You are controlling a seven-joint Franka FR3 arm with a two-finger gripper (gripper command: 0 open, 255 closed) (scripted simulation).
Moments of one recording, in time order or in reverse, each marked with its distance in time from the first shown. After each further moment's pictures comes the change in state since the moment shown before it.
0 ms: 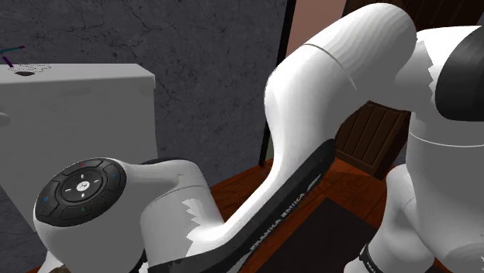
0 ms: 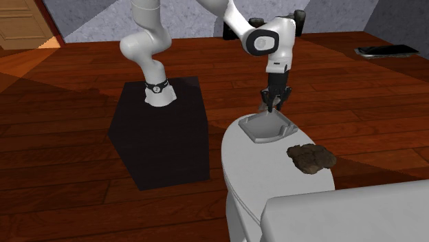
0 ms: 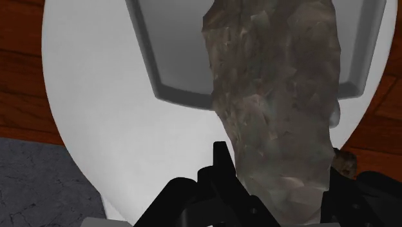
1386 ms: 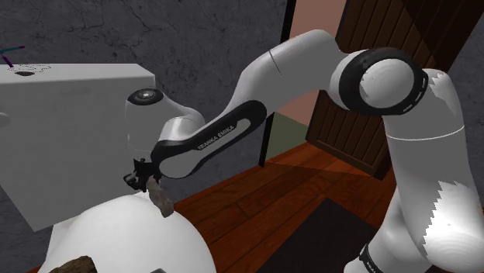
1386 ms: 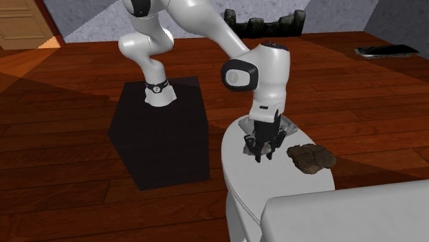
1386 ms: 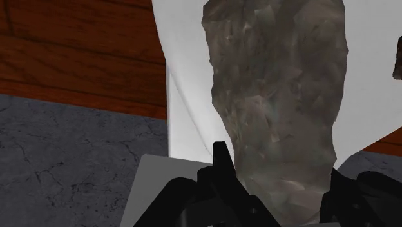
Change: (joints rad) arm -0.308 0.163 -0.088 0.236 0.080 0.044 -0.481
